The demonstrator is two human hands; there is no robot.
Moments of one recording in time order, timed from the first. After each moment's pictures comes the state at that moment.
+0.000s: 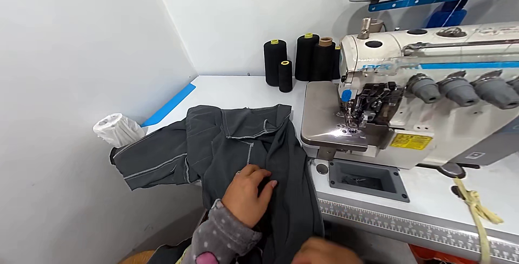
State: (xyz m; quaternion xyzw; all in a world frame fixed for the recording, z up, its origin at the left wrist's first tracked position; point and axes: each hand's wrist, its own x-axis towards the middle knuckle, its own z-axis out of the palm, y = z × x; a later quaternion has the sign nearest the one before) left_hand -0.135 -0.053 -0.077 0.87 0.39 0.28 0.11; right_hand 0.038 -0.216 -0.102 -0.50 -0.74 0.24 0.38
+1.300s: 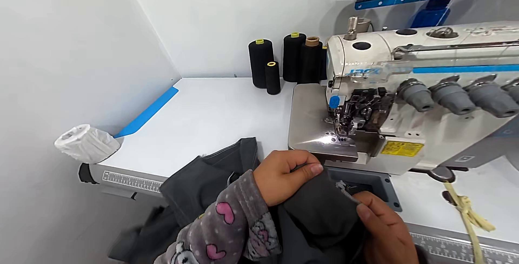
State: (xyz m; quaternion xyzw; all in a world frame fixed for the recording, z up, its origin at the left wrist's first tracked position) left_hand -0.051 -0.018 -0.022 0.86 0.10 0.26 0.43; right_hand 0.103 -0.175 -0.109 -0.38 -0.49 0.28 0.73
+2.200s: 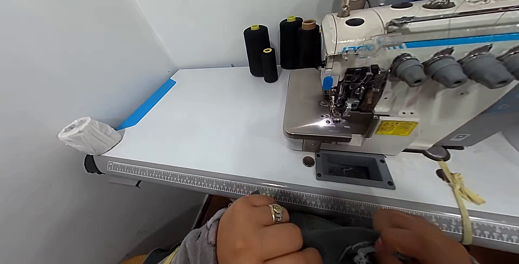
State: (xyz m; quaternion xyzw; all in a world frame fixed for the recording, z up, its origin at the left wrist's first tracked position) left_hand -0.112 -0.080 -0.021 0.92 -0.15 0.36 0.04; right_hand 0.120 -0.216 -0.092 -0.42 -0.70 -0.07 0.57
